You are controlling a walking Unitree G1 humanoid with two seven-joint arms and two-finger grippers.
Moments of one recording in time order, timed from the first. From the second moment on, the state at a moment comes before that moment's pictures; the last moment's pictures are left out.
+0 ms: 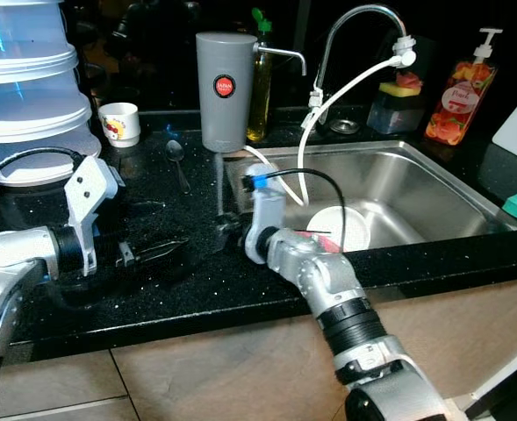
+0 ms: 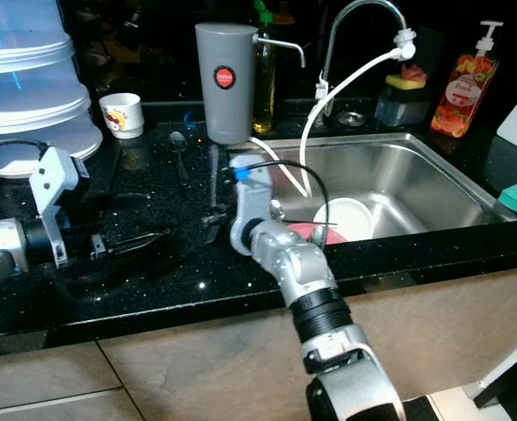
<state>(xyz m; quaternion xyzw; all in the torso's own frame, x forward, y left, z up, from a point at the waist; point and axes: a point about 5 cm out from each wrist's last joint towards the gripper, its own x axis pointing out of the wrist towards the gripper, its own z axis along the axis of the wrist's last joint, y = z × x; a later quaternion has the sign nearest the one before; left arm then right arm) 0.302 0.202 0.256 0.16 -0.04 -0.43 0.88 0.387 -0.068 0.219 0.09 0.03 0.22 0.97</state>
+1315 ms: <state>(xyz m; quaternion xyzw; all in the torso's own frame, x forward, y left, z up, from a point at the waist) 0.351 0.116 0.214 0.16 0.01 -0.50 0.85 0.402 -0.138 0.197 -0.11 -0.06 0.13 0.98</state>
